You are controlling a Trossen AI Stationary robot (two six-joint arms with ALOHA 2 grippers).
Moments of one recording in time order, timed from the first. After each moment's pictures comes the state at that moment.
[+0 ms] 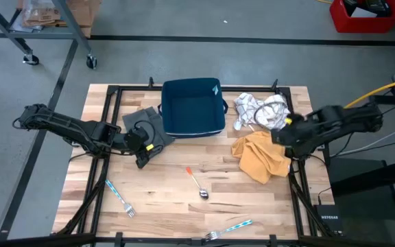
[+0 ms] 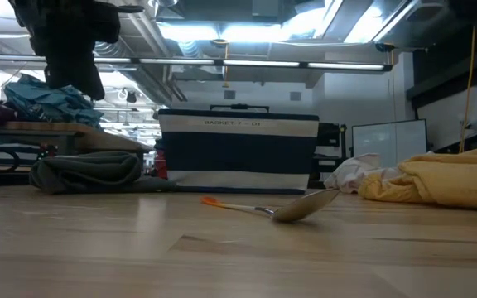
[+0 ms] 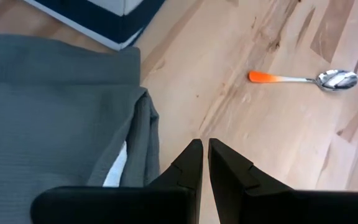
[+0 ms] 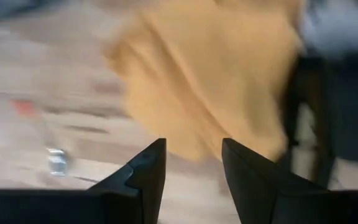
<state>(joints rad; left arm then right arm) -0.21 0.92 0.69 -0.68 -0.25 -0.76 0.27 0.88 1.14 -1.57 0.07 1.83</state>
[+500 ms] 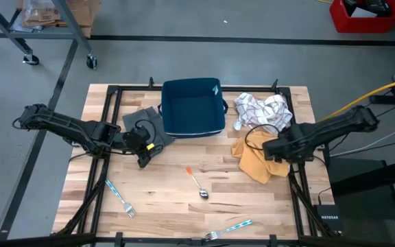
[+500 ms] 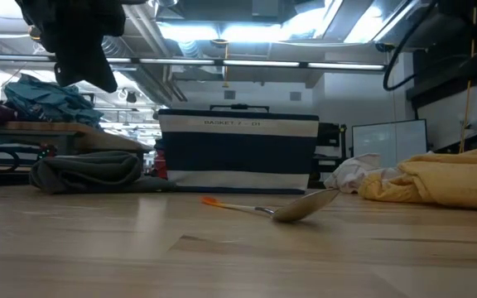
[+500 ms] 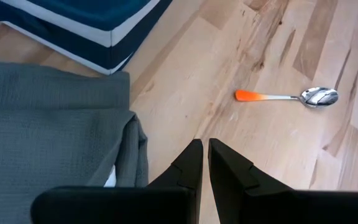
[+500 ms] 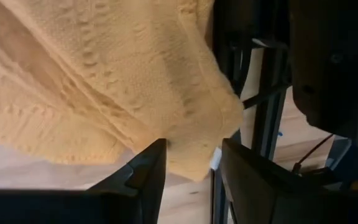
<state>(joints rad) -0.21 0.92 0.69 -0.61 -0.27 -0.73 0.27 1.02 0.80 -1.46 -0.23 1.91</state>
